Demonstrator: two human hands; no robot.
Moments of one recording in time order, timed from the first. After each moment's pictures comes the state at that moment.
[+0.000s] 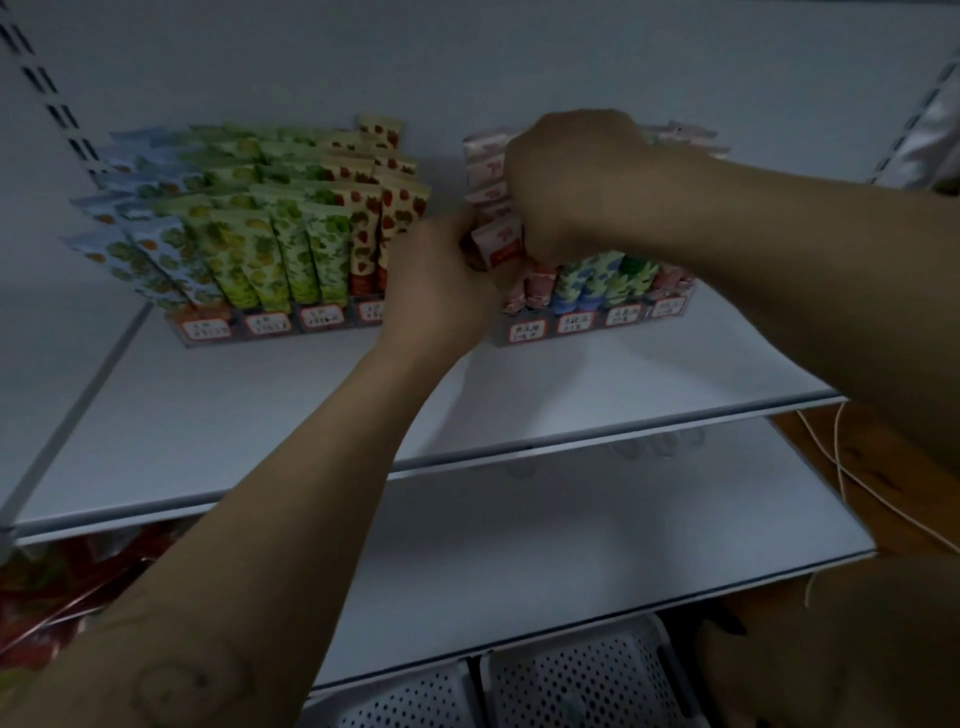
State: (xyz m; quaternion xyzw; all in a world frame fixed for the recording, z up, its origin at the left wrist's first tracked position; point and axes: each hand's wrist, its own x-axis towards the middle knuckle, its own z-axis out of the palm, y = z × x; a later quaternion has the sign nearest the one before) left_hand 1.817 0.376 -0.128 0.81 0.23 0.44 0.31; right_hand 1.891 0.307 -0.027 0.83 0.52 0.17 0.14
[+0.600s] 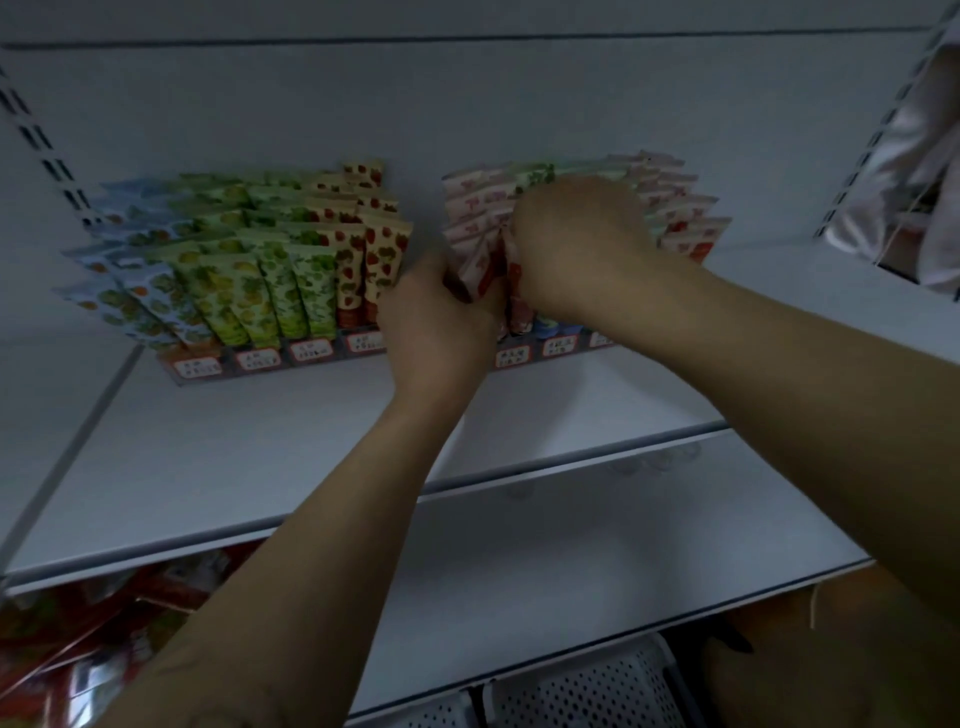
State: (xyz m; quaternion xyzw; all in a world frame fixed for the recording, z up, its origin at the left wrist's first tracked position) left_hand 1.826 0.359 -0.134 0.75 0.32 0.49 0.31; right_hand 1.893 0.282 -0.048 0.85 0.49 0.18 0.00
